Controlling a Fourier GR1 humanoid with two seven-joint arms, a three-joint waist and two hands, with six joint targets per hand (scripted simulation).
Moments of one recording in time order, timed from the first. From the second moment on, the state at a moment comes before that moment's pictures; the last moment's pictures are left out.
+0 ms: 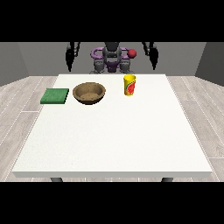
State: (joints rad) left arm -0.02 0.10 0.02 -1.59 0.00 0.01 -0.01; right arm 0.01 -0.13 -0.01 -1.56 -0.02 0.00 0.01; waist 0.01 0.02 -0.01
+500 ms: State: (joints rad) left arm -0.06 0.09 0.04 -1.73 0.08 0.01 0.15; right arm 0.01 -0.23 -0.11 -1.66 -0.16 0.10 0.10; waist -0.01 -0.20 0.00
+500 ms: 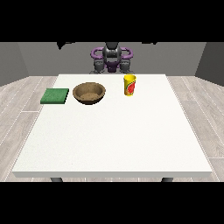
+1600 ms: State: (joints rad) left arm -0.14 0.04 0.12 -1.42 0.06 0.02 -0.34; right arm -0.06 -0.22 -0.21 -1.58 -0.21 0.23 -0.13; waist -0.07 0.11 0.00
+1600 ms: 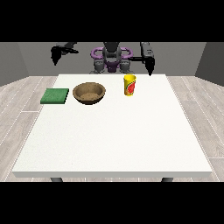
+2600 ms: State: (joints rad) left arm -0.40 0.03 0.19 -0.74 0.04 0.11 -0.83; right arm -0.12 -0.24 -0.23 -1.44 -0.19 0.31 -0.28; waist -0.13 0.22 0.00
